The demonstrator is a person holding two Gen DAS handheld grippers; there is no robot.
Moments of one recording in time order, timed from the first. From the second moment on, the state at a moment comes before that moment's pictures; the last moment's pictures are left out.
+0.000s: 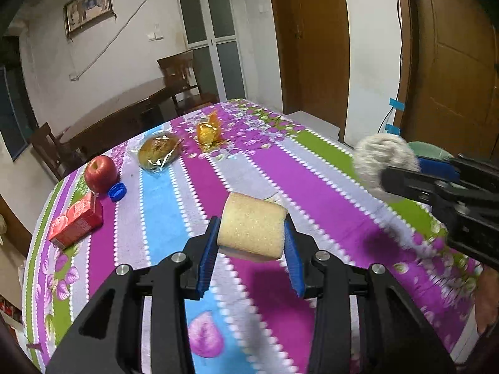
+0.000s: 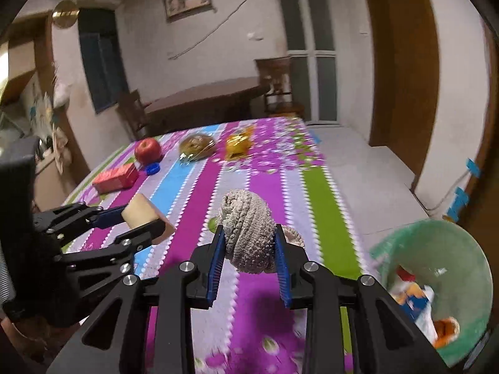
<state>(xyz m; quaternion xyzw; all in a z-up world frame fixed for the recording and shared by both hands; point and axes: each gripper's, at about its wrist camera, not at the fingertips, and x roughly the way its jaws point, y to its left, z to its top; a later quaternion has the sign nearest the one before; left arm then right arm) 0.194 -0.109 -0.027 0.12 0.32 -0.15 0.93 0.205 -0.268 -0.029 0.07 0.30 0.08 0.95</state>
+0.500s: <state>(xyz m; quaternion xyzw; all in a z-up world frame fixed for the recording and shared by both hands) 0.185 -0.214 -0.013 0.17 0.29 -0.20 0.92 0.134 -0.370 -0.003 0.06 0.27 -0.03 0.96</state>
